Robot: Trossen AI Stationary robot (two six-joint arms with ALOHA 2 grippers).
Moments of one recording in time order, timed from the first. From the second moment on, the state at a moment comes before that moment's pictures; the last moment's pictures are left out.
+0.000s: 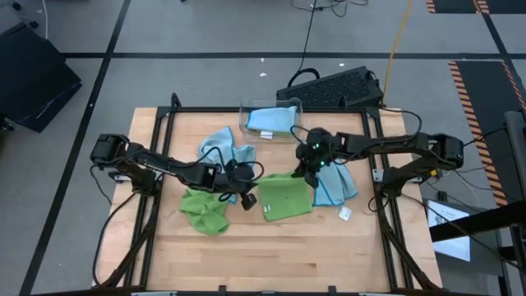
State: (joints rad) left arm -0.15 1.57 0.92 -0.13 -0.32 -0.53; right arm -0.28 1.38 0.74 -0.14 -0.50 0.16
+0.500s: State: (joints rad) left arm -0.12 1.63 0.92 -0.02 -0.33 -0.56; right arm -0.28 1.34 0.58 -0.03 -0.30 0.18
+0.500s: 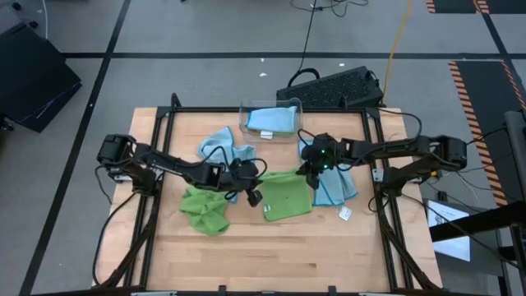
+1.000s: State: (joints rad) left arm -0.12 1.65 0.92 0.04 -0.34 -0.62; right arm -0.31 1.33 0.55 -0.03 -0.50 0.17
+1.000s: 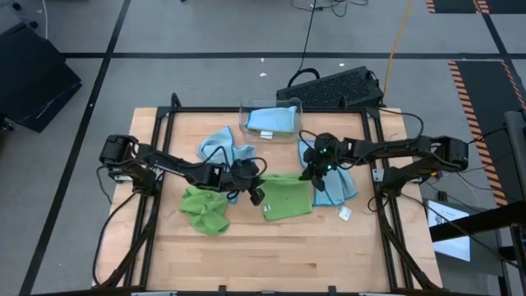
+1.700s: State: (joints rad) left arm -0.20 1.63 0.93 0.08 -0.28 -0.65; right arm -0.24 1.20 0.45 0.13 -0.62 0.51
